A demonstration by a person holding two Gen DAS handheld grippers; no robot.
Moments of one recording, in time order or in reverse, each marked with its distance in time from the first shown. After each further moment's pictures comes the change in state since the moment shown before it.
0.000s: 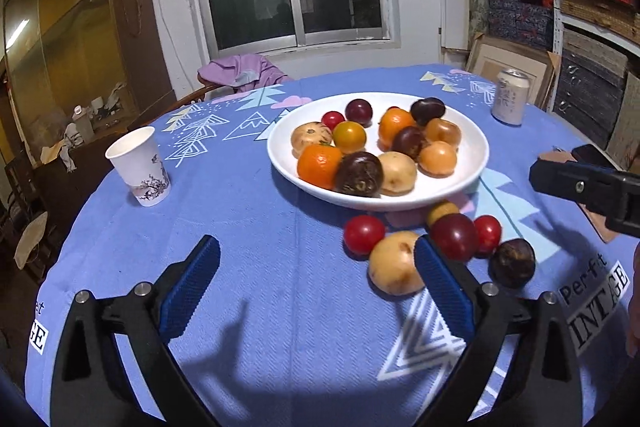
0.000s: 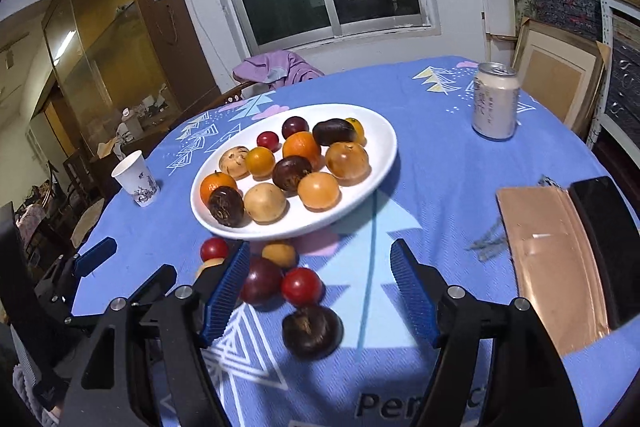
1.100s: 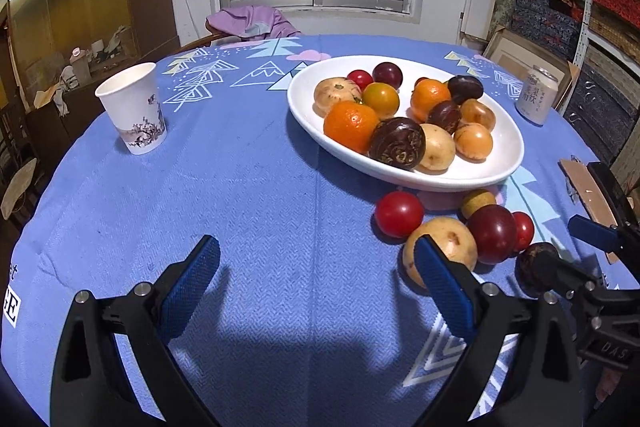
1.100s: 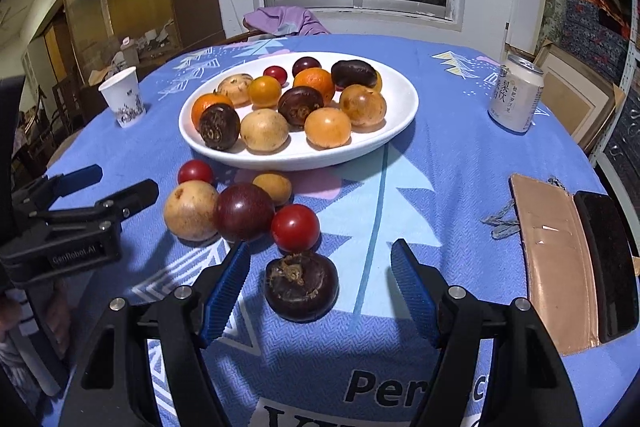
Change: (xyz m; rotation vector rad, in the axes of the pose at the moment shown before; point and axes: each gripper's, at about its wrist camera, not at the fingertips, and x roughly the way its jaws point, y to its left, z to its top) left arm 0.036 0.029 0.000 -0.131 0.152 -0.034; right arm 0.032 0.029 -0.030 -0.233 0.133 -0.083
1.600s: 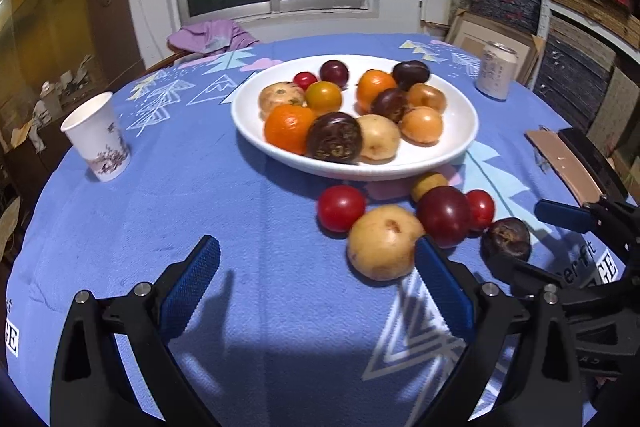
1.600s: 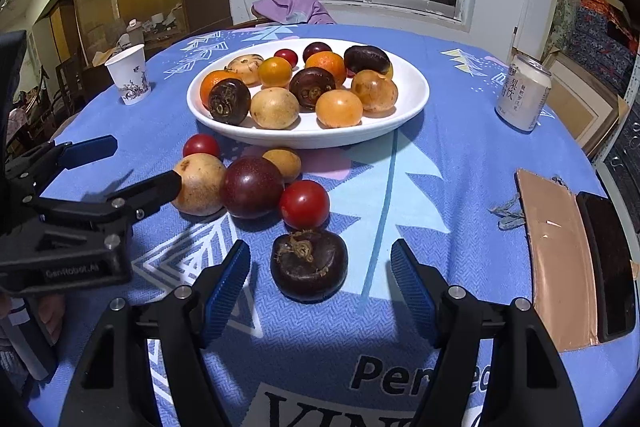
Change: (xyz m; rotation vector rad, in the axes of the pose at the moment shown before) left arm -0.008 -0.031 -0.005 0.139 -0.028 -0.080; right arm 0.001 0.007 -0.009 -0.039 0.026 -0.005
